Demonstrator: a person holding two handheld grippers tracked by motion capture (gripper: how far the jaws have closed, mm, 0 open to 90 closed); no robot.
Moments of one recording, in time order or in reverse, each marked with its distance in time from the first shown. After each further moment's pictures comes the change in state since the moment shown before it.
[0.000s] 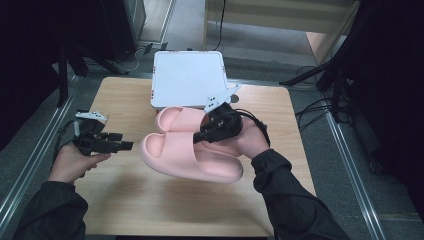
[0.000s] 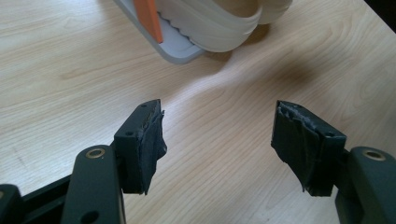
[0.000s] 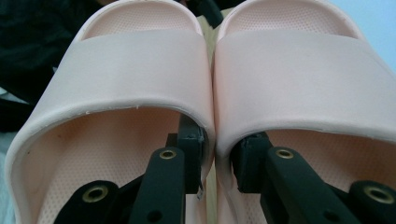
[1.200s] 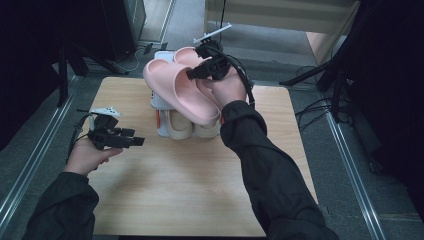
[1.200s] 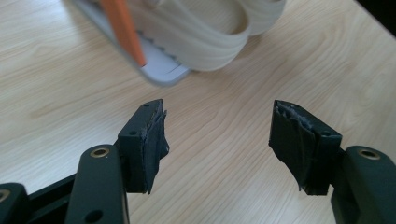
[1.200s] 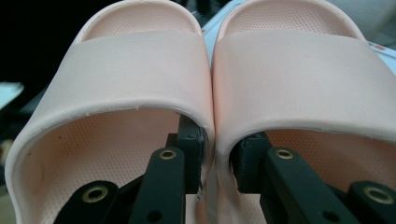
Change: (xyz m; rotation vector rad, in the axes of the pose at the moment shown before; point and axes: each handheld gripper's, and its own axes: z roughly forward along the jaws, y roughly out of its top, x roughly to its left) left arm -0.003 0.020 0.033 -0.004 -0.051 0.058; right arm -0.075 0.106 -0.010 -0.042 -0.522 0.374
